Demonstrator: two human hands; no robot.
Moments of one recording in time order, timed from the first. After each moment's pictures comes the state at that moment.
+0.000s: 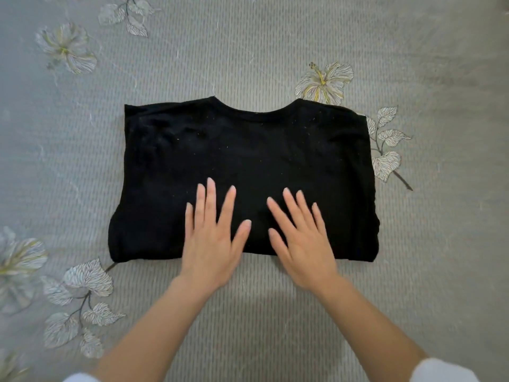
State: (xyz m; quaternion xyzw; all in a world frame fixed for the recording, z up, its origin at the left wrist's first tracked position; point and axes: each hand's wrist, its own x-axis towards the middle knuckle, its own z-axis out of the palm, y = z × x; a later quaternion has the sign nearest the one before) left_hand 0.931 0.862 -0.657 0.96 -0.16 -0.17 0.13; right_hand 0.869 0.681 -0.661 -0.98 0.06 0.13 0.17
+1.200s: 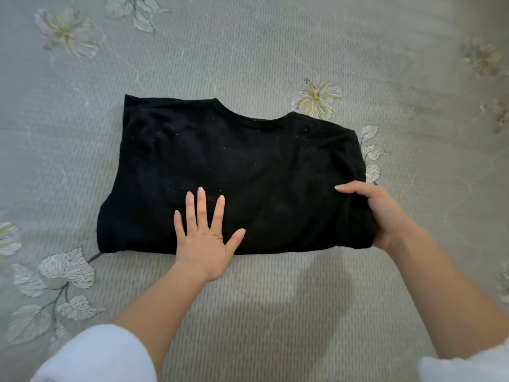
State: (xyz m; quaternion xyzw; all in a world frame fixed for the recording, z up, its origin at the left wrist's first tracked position) left_hand 0.928 0.858 -0.662 0.94 -0.12 -0.32 0.06; right_hand 0.914 0.597 -0.555 -0.52 0.45 0.20 0.70
